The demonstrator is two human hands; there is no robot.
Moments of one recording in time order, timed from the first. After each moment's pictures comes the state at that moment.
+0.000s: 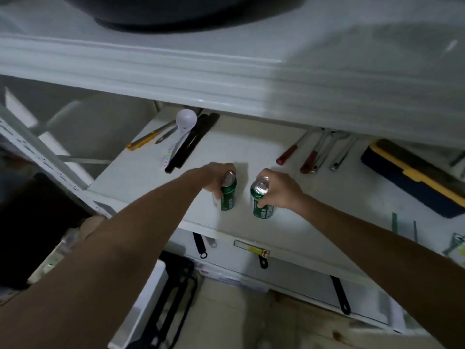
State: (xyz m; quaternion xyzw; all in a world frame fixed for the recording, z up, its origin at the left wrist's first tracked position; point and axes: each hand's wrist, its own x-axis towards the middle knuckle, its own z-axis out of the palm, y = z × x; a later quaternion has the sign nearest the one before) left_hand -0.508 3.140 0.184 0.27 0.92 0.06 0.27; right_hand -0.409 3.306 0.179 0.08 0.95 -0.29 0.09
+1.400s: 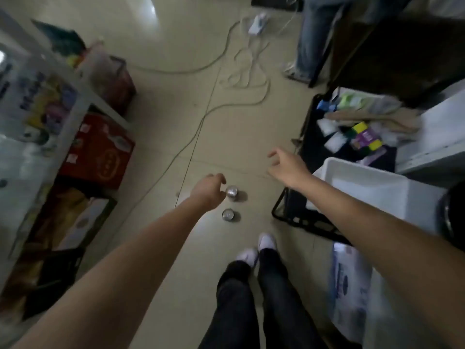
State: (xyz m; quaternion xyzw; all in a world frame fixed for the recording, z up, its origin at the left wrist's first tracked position) left_hand -0.017 2.738 -0.048 -0.58 0.71 0.37 0.15; right_hand -0.208 2.764 -0.003 -0.48 0.77 -0.09 0.41
